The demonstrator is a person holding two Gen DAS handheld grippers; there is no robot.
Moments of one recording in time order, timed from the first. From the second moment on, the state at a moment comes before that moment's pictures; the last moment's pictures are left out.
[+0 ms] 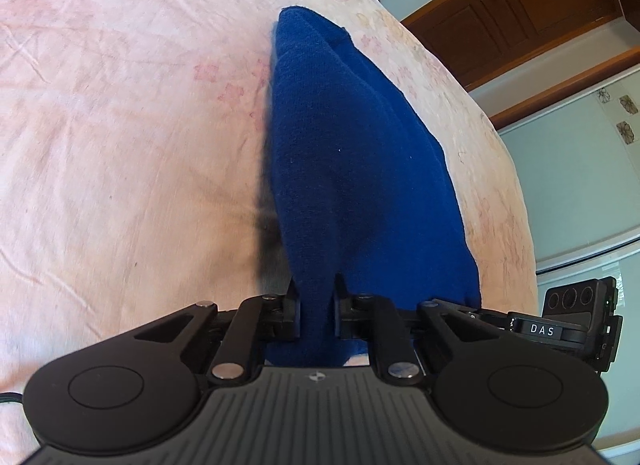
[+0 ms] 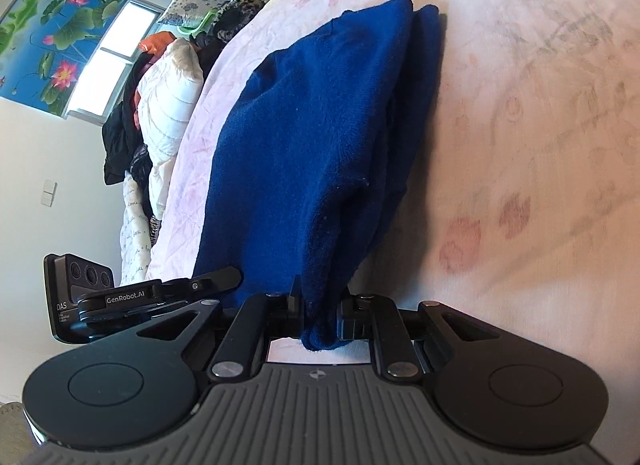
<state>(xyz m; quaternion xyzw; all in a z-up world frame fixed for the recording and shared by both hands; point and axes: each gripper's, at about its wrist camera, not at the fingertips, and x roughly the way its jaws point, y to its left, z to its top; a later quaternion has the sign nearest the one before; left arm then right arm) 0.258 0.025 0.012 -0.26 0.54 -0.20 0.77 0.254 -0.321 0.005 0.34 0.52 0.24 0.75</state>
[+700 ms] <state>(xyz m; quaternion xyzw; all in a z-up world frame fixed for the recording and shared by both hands) 0.225 0.025 -0.003 -0.27 0.55 -0.21 0.77 0.204 -0.314 -0.002 0.36 0.51 0.25 0.74</state>
